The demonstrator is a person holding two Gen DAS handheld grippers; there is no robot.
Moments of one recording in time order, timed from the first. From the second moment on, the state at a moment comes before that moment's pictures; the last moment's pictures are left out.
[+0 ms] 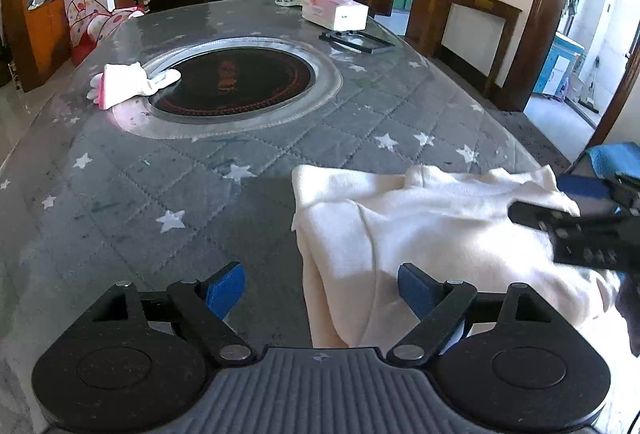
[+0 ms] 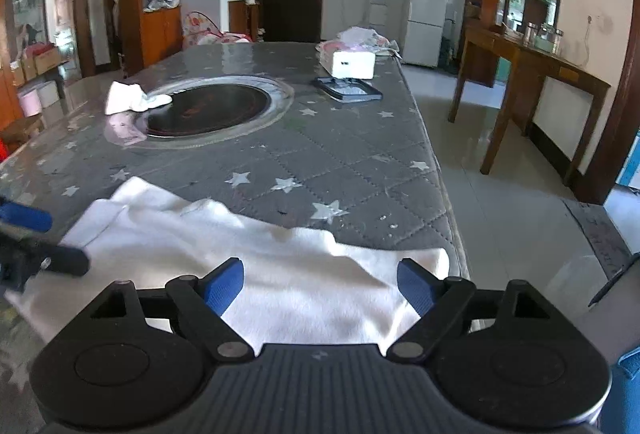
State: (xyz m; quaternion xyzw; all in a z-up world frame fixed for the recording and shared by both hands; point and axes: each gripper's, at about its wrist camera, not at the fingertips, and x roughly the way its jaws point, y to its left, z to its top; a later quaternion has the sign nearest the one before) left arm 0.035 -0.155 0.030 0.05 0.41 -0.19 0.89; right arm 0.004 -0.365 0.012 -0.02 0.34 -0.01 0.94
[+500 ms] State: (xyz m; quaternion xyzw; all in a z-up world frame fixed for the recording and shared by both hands) left arm 0.037 -0.146 0.020 0.04 0.42 -0.20 0.89; right arm 0.029 -0.360 0.011 -0.02 0.35 -0.01 0.93
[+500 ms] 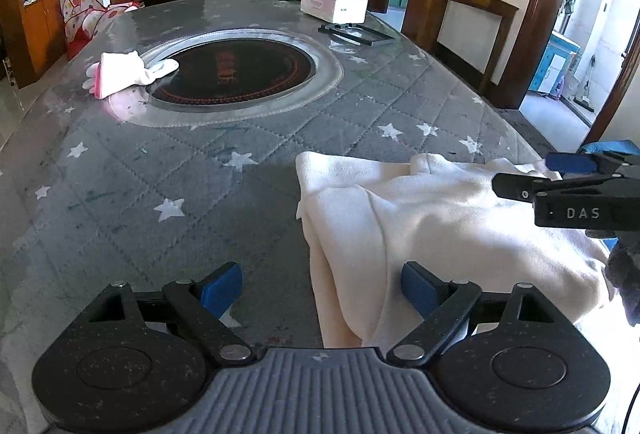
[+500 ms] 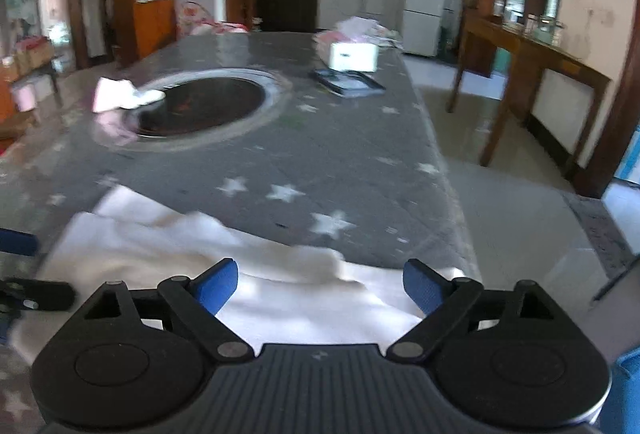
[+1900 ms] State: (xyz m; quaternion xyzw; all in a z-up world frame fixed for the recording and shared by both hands) left arm 0.019 -0.139 0.032 0.04 0.40 -0.21 0.89; right arm 0.024 -0.326 0.028 -0.02 0.32 0.03 0.95
